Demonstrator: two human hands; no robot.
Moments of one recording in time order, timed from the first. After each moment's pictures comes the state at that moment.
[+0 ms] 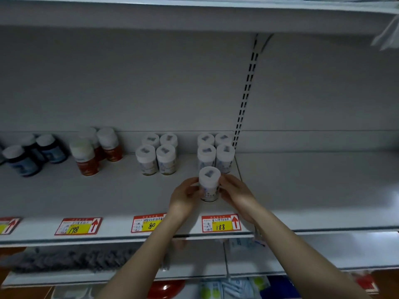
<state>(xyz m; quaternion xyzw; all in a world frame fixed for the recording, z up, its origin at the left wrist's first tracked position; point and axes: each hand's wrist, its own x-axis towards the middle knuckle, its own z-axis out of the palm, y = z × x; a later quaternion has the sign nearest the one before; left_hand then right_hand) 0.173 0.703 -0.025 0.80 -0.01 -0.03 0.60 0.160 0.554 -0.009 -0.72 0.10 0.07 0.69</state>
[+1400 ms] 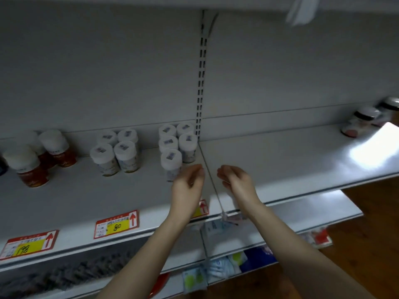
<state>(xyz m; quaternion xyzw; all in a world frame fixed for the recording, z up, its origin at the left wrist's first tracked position) 0.137 0.628 0.007 0.78 -0.10 0.04 0.62 0.118 0.500 -0.001 -0.68 0.21 -0.08 0.70</state>
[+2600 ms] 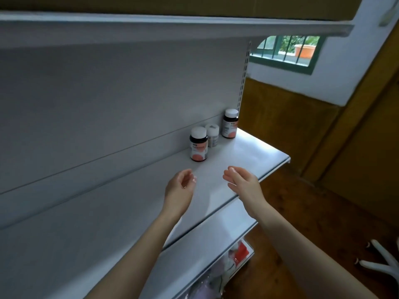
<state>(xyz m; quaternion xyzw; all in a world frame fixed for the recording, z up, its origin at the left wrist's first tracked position) 0.118 0.114 0.009 0.77 -0.21 -0.15 0.58 0.018 -0.009 0.020 -0.65 0.33 -0.24 0.65</state>
